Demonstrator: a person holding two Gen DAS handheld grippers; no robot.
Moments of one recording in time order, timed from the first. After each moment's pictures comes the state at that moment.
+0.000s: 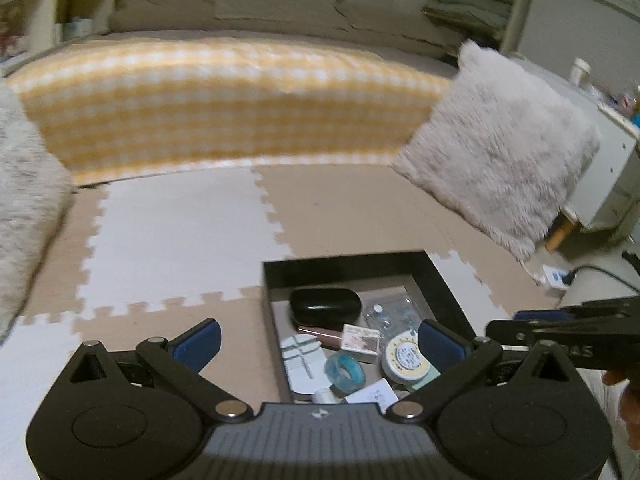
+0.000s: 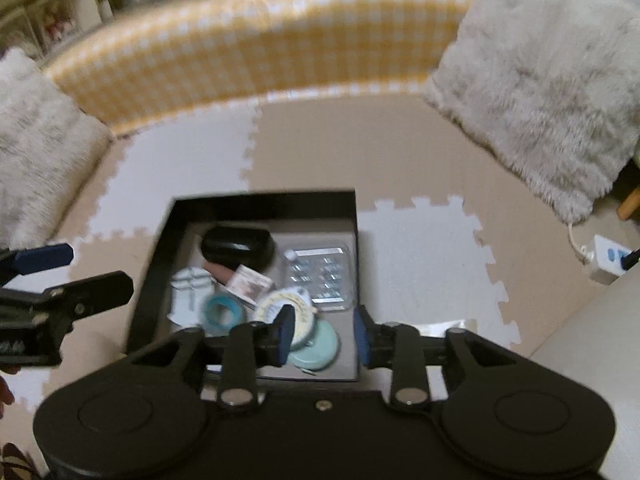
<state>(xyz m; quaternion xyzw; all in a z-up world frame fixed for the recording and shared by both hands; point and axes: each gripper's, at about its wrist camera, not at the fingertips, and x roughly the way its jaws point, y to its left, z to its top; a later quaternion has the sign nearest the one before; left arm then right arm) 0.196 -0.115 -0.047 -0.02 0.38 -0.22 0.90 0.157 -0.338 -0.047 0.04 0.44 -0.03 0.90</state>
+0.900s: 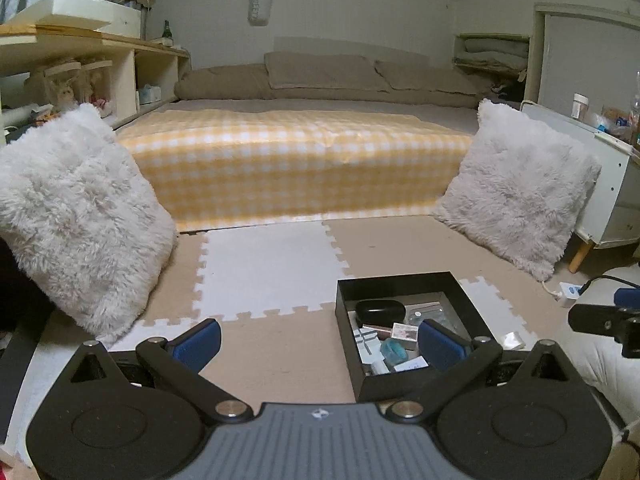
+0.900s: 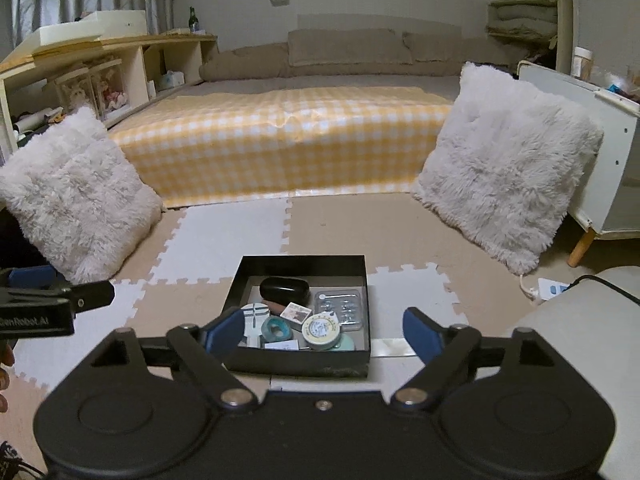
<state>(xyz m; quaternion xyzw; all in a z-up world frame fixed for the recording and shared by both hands) 0.064 -0.055 0.014 0.01 0.29 -0.13 0.95 0.010 -0.302 0.033 0.02 0.31 -0.03 0.95</state>
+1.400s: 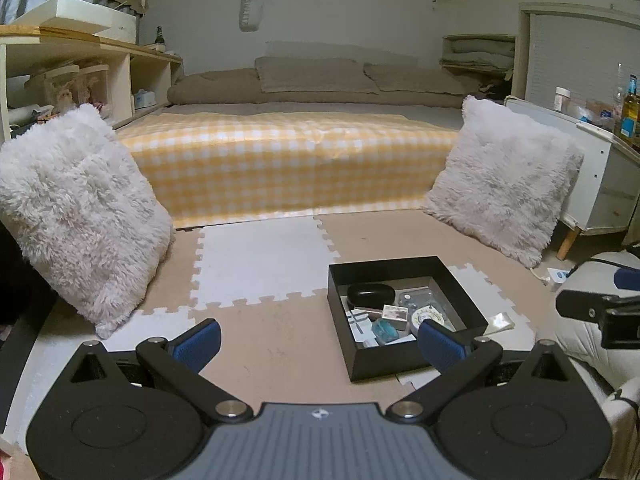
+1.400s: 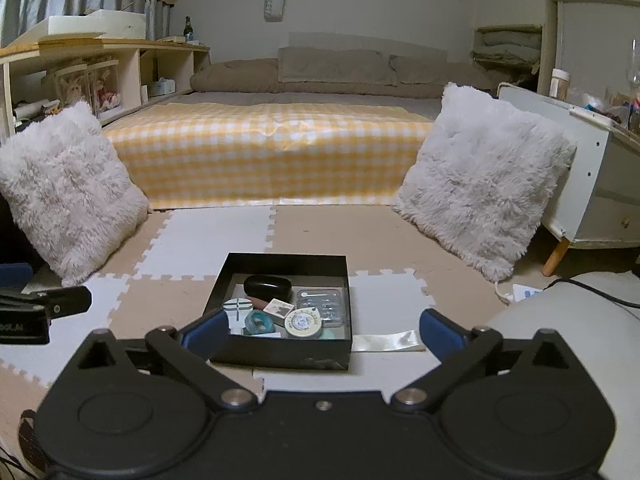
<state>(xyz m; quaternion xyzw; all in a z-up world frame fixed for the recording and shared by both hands) 0.030 -0.048 0.001 0.02 0.28 -0.15 0.95 -0.020 -0.286 0.019 -0.01 0.28 -0.07 0.96</state>
